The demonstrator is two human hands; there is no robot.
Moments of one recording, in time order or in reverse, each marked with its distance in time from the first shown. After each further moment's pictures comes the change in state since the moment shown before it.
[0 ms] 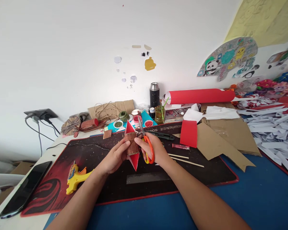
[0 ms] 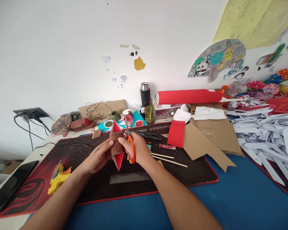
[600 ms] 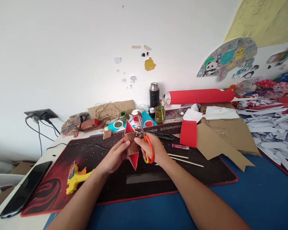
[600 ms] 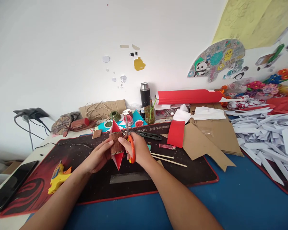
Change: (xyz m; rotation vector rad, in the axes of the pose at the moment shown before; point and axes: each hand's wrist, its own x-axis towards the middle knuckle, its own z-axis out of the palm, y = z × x) left_hand 0.000 0.002 0.002 0.007 0.036 0.006; right_hand 0.000 0.000 0.001 0.020 0.012 0.005
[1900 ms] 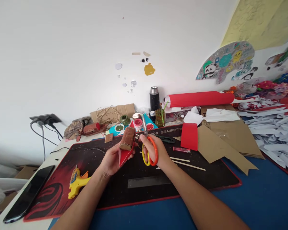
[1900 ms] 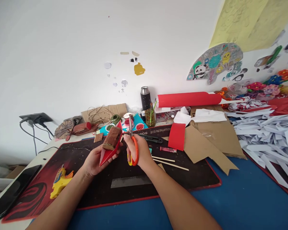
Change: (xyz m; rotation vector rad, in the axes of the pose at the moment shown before) left_hand 0.012 0.005 -0.024 -0.221 -0.121 -0.047; right_hand 0.000 -0.007 0.005 0.187 0.064 0.003
